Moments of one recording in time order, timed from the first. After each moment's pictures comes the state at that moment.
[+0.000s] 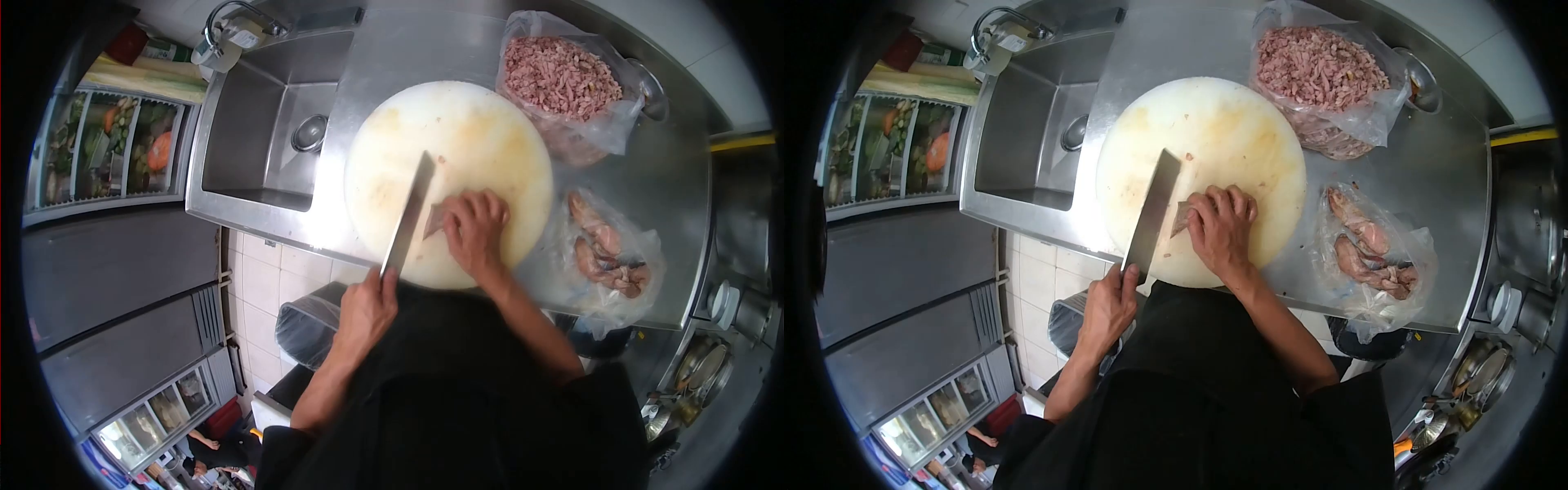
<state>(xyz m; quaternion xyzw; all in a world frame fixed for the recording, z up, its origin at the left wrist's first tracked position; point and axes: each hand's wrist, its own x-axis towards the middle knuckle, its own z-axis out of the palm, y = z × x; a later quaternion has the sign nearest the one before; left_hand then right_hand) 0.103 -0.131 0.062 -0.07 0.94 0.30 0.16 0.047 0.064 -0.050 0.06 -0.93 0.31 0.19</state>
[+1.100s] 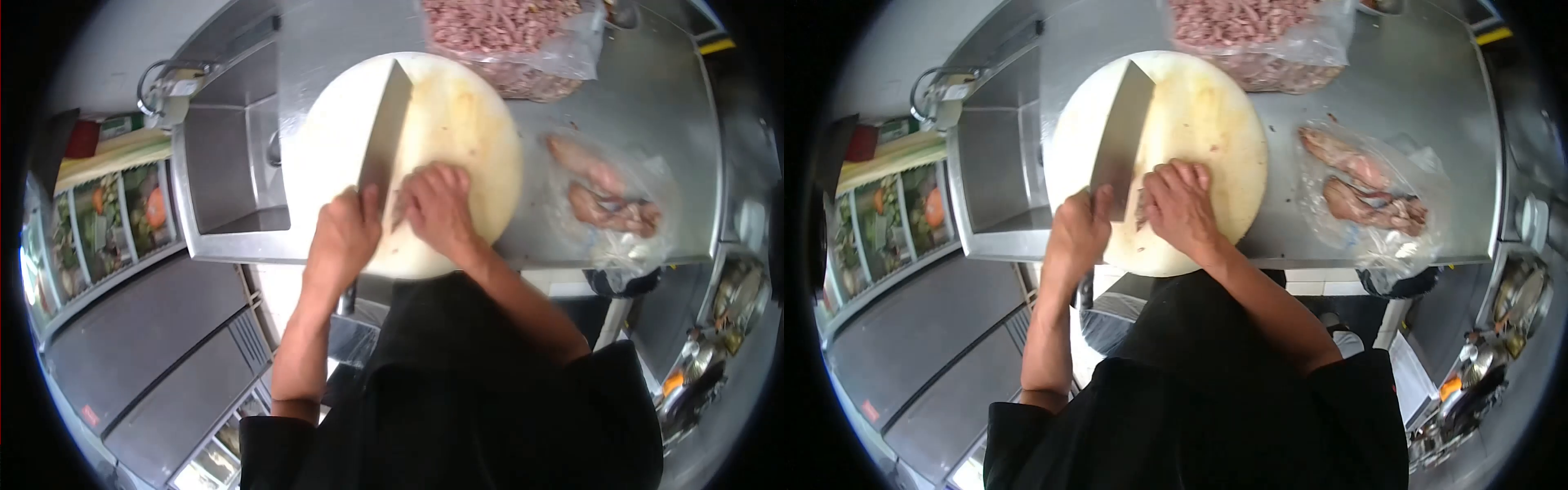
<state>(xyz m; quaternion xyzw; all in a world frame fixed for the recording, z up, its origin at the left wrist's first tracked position) -0.011 -0.065 0.078 0.09 0.96 0.21 0.15 0.044 0.061 -0.063 0.01 -0.89 0.41 0.19</state>
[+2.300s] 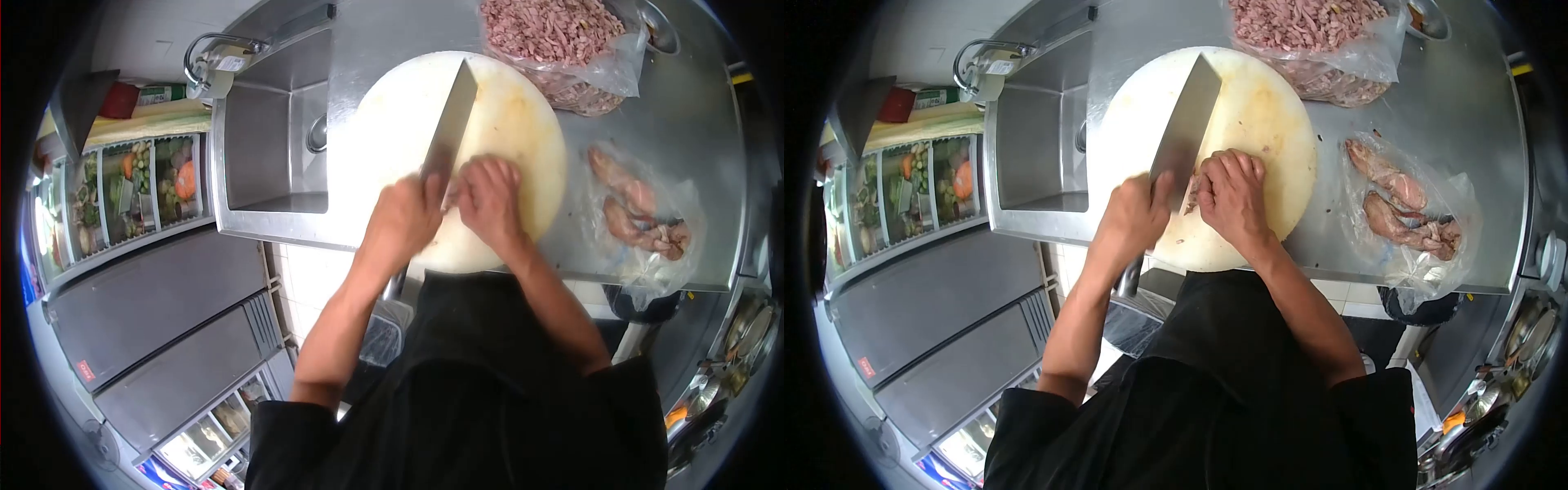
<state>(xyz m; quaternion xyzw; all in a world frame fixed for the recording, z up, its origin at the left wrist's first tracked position) -0.009 -0.062 0.073 0.09 0.94 0.25 0.21 0.037 0.071 -0.060 0.01 -0.89 0.38 0.24</state>
